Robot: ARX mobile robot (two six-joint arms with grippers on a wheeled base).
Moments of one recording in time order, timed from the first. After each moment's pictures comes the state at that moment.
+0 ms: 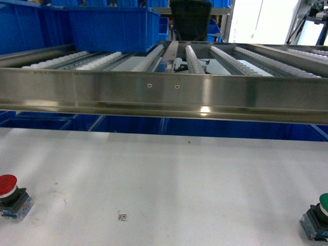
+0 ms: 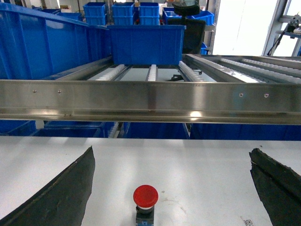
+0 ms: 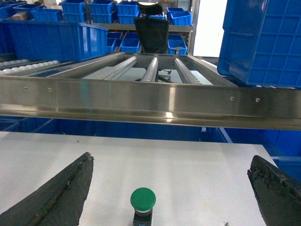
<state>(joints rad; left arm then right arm) 0.00 0.01 0.01 0.00 0.00 -0.01 0.00 0.00 0.01 0.00 0.00 -0.01</state>
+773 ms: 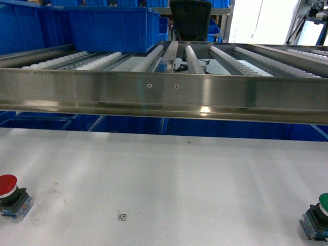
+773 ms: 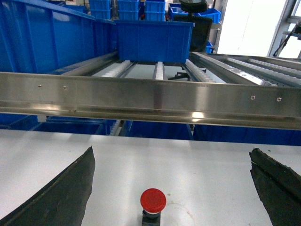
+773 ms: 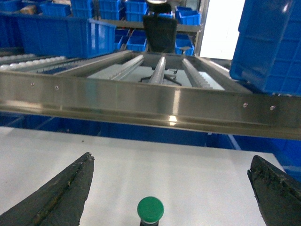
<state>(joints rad) 0.12 0.27 0.01 0.23 0.10 -0.04 0.09 0.35 0.01 0.32 0.05 -0.04</state>
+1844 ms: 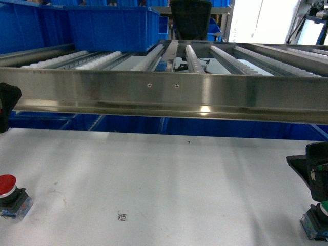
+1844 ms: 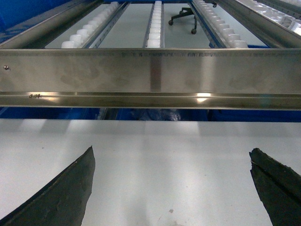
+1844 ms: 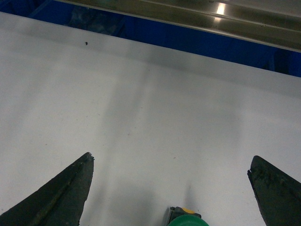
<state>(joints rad) -0.02 1.33 0.45 0.59 -0.05 0.00 0.07 1.58 0.57 0.40 -0.12 -0.09</state>
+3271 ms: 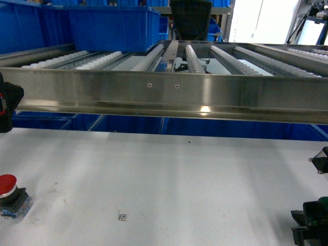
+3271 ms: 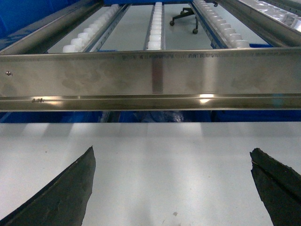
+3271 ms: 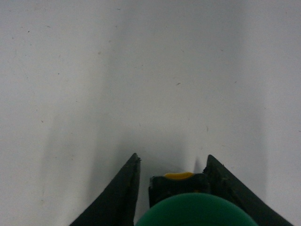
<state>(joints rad) -0.03 1.34 0.46 0.60 -0.06 0.03 0.06 1.92 0.52 0.60 -0.10 -0.05</state>
